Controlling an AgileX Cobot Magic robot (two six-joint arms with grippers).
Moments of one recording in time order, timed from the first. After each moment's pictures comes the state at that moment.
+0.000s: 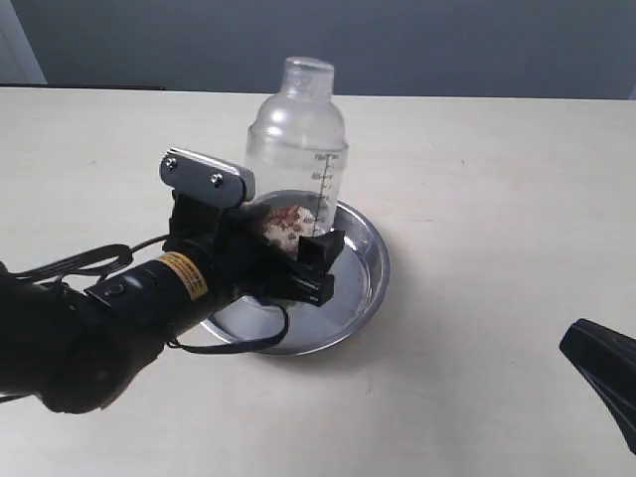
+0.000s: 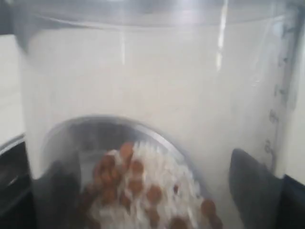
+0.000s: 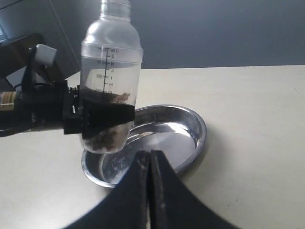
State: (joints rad) left arm -0.73 1.67 -0.52 -0.28 -0.77 -0.08; right arm 0.26 0.04 0.00 1.13 0.42 -0.85
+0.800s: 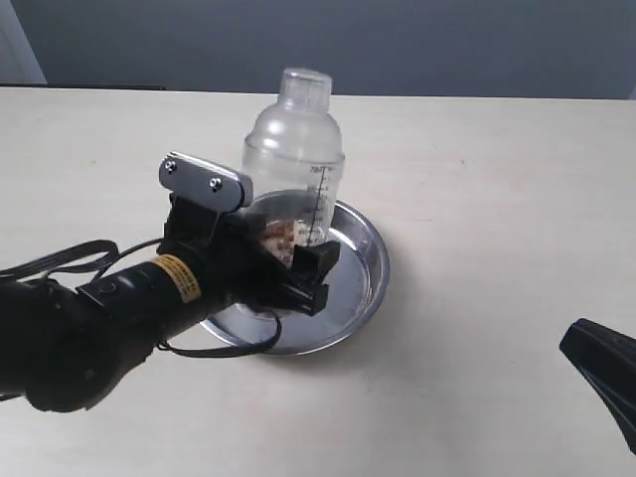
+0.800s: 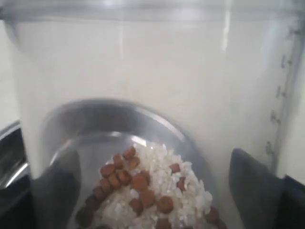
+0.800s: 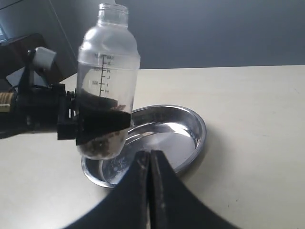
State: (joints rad) left arm -0.72 1.64 -0.51 -0.25 -0.69 -0.07; right arm 0.26 0.04 0.00 1.13 0.42 -0.85
